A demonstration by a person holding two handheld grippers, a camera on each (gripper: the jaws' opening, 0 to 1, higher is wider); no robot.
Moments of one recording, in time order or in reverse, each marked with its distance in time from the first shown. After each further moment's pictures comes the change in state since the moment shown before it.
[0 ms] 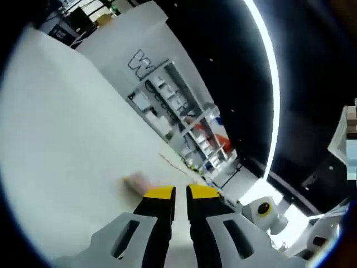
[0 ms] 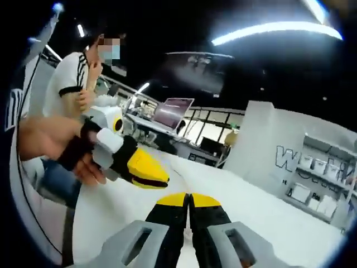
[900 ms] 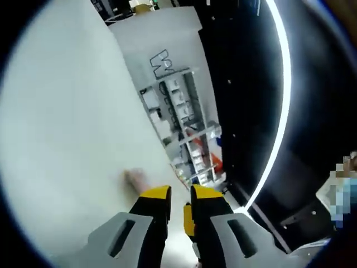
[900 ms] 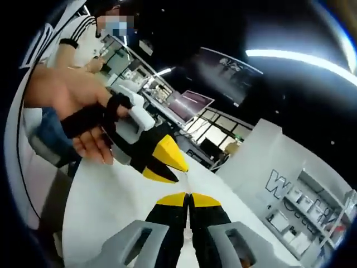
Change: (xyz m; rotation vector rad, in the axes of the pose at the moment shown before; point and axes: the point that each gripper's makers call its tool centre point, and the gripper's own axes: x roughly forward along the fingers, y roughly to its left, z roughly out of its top) left arm -0.002 0.009 0.003 -0.268 -0.063 -0.011; right arm 0.002 0.015 -0.002 -0.261 0.037 0.007
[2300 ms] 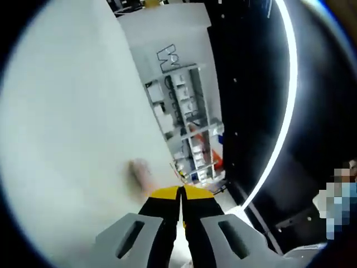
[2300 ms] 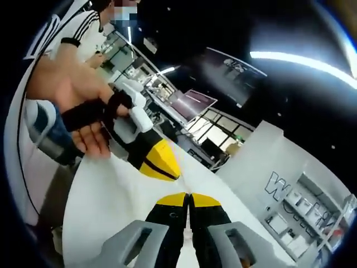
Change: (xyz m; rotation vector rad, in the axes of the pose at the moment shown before) left arm -0.005 -0.001 -0.005 -0.040 0.045 0.016; right arm -0.006 0.002 -0.003 -0.008 0.011 0.003
